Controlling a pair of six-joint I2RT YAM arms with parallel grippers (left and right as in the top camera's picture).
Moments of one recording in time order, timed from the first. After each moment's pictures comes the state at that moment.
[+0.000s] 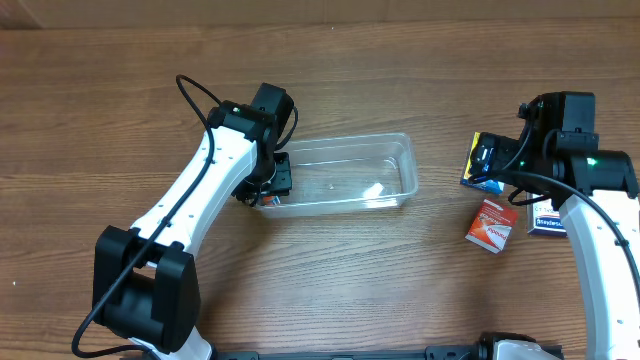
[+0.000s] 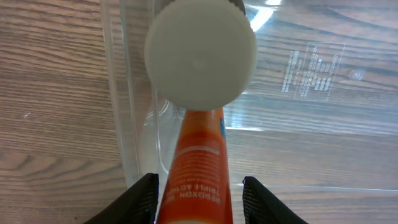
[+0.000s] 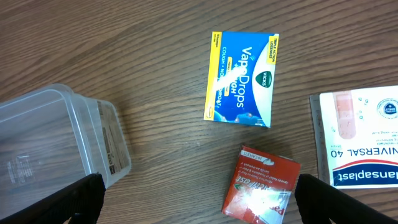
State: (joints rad) left arm -0.37 1.80 1.43 -1.18 -0.01 -0.50; right arm -0.08 1.34 1.22 -0.99 -0.07 0.20
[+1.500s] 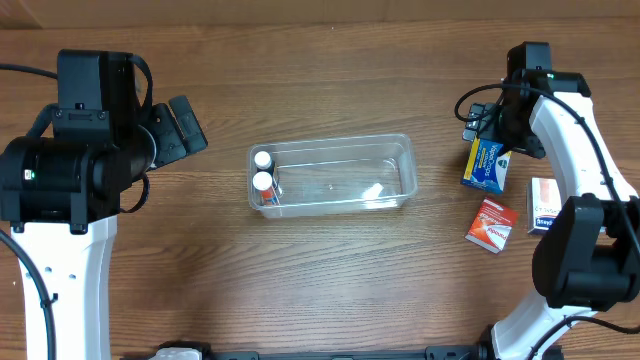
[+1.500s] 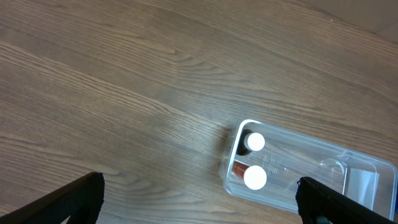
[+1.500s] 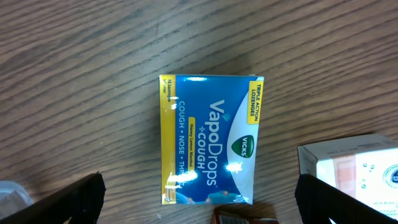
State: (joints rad) left arm -0.06 1.39 1.84 -1.42 -0.11 -0.44; right arm -0.08 1.91 1.56 -1.03 0.10 0.22
